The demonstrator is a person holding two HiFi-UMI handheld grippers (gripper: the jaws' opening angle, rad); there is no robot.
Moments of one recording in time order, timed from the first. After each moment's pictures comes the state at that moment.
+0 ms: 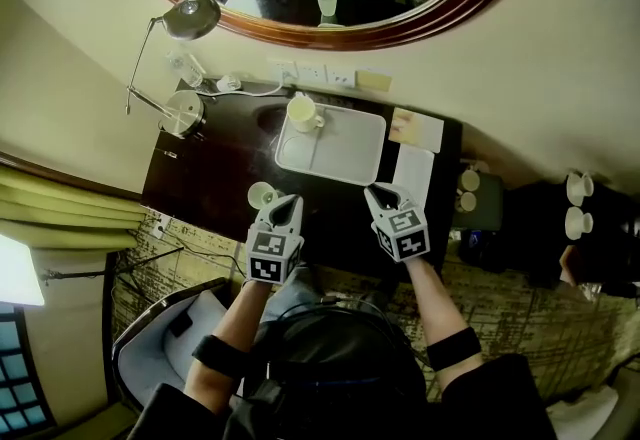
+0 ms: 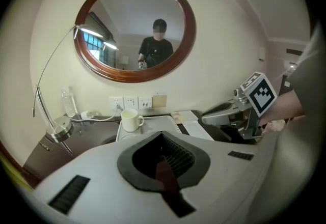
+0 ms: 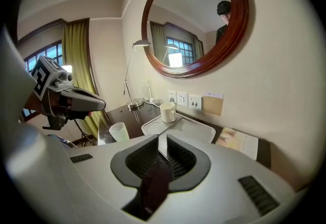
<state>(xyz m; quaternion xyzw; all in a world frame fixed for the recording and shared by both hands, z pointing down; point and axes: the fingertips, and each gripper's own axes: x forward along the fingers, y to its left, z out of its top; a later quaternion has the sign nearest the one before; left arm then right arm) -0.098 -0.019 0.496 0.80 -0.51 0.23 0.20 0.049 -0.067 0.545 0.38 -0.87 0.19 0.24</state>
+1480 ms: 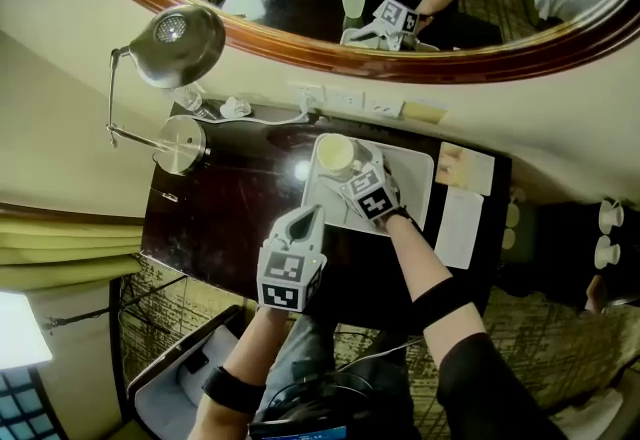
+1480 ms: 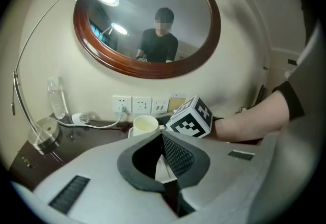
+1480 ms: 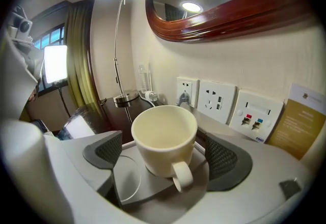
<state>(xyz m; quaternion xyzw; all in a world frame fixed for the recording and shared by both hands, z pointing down) -0.166 -0.158 0.541 0.81 -0.50 0.21 0.22 -0.157 -0.286 0.661 0.31 -0.90 0.14 0.28</state>
